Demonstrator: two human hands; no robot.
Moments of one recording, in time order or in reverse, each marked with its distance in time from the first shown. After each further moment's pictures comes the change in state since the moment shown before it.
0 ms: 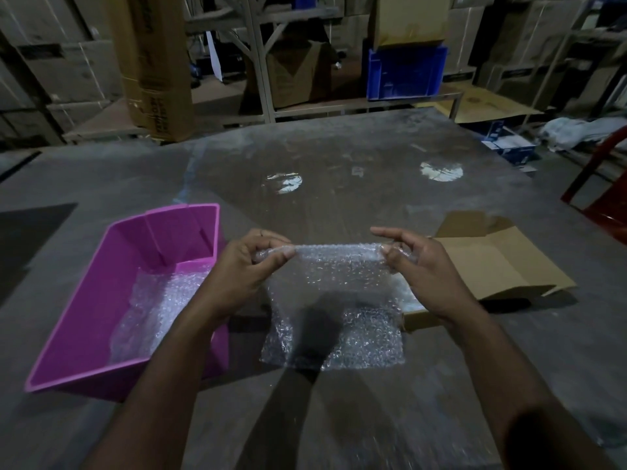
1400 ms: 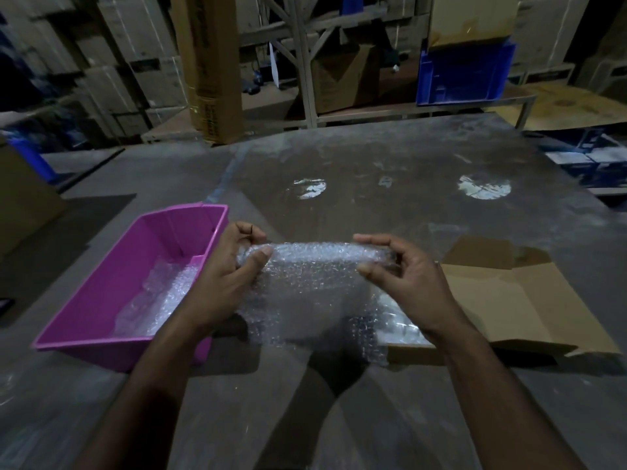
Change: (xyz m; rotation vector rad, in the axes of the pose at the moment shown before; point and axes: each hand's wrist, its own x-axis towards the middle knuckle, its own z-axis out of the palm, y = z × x) left_hand -0.007 0.035 0.056 0.184 0.256 0.042; right_hand 0.030 0.021 -0.045 0.219 -0.234 -0.091
